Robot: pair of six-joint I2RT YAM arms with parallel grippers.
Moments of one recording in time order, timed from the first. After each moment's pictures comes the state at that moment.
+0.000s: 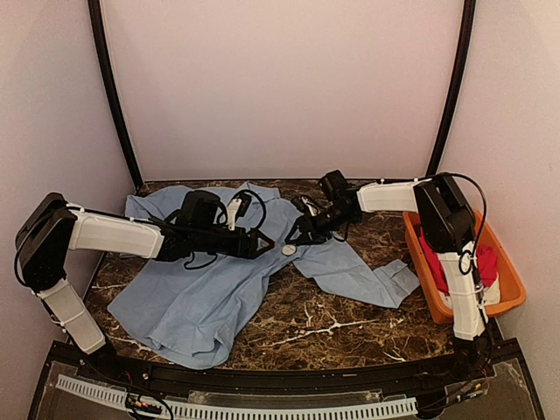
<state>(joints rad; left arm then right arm) -0.69 1.65 0.91 0.18 0.32 -0.42 0.56 2.29 1.71 -0.45 -0.76 0.20</state>
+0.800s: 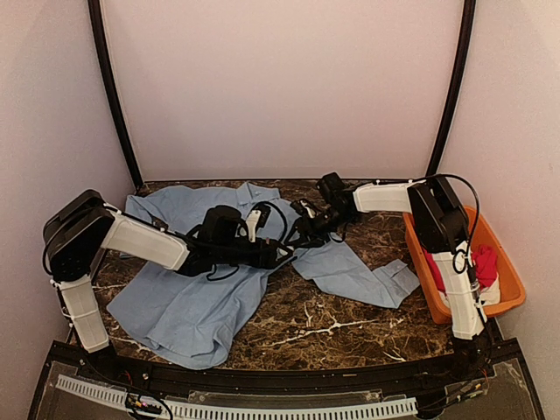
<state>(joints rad) -0.78 1.84 0.93 0.42 0.27 -0.48 0.56 2.35 1.78 -0.52 -0.79 0.26</state>
